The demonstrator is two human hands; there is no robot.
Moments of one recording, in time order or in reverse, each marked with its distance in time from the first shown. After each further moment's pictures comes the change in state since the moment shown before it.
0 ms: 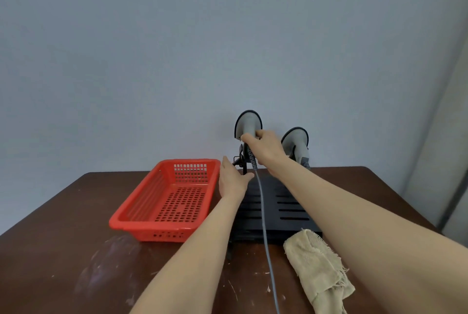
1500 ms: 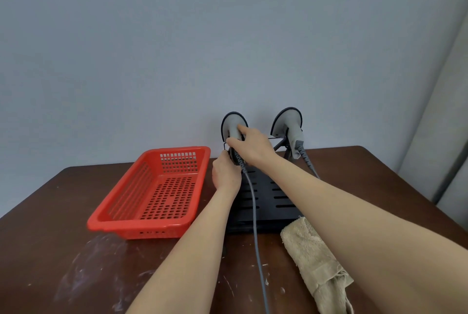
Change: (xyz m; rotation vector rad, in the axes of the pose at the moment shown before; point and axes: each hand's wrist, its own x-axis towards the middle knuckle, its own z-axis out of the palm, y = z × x) left_hand 0.006 -0.011 0.017 0.122 0.041 0.066; right_hand -0.002 0.024 0.009 -0.341 -0.102 -0.064
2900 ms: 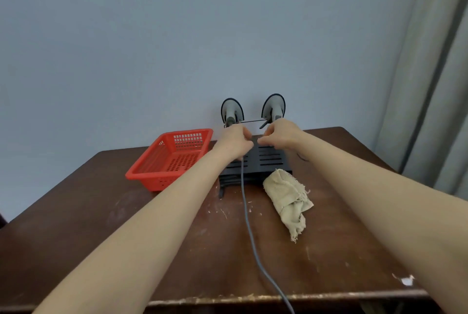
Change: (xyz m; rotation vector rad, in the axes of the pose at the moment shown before) left_hand -0.130 0.087 -0.102 0.244 -0.356 0.241; right_hand -0.121 0.012 -0.088 -0.159 -0.148 0.106
